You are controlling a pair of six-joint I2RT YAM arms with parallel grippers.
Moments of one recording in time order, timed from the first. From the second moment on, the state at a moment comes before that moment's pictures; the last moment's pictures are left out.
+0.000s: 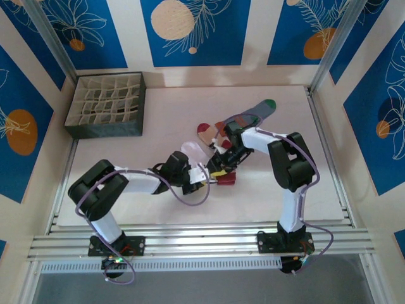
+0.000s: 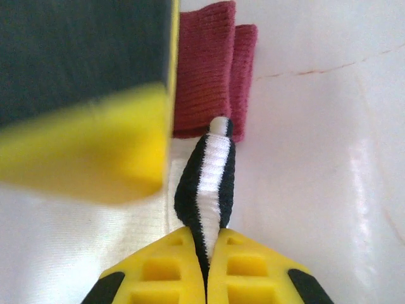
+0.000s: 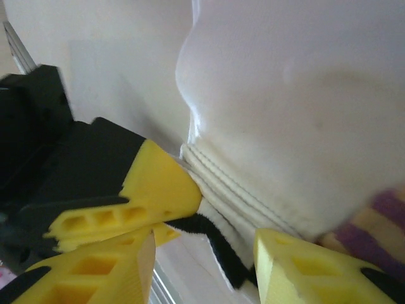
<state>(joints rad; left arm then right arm) -0.74 1.70 0.68 0.24 0.44 0.49 0.42 1.96 1.24 -0.82 -0.83 0.00</state>
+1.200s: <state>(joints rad) -0.52 1.86 0.85 0.06 0.81 0.01 0.47 2.02 1.25 -0.71 -0.79 0.07</state>
